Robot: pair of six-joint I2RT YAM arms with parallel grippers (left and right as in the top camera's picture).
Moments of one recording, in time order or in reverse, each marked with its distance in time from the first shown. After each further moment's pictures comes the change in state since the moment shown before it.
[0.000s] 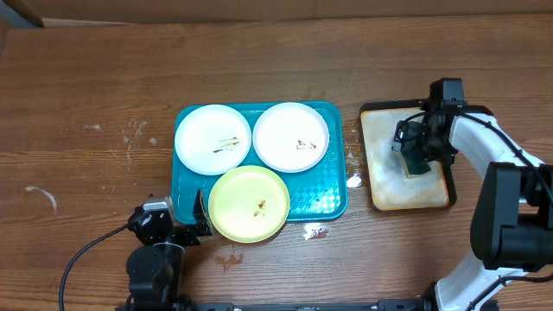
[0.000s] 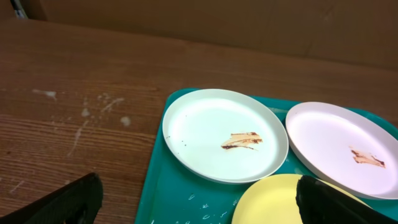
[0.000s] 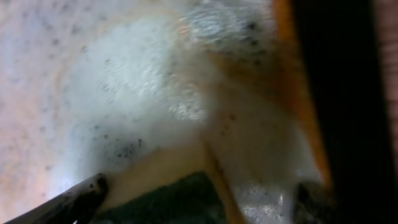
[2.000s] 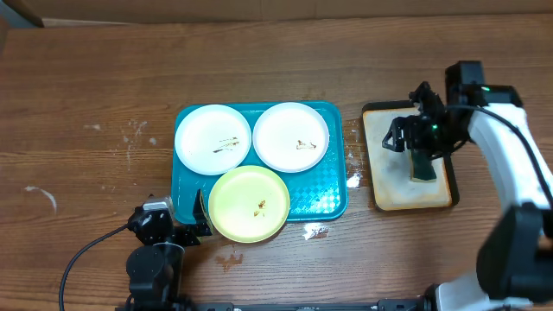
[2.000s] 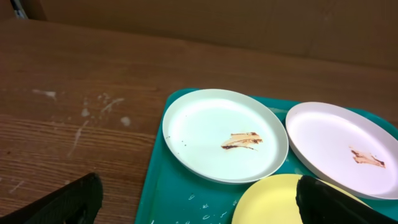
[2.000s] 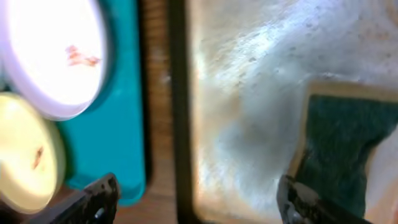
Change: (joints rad) left arm 0.000 0.000 0.000 0.000 0.000 0.000; right arm 0.000 -0.179 0.170 -0.426 -0.365 -0.307
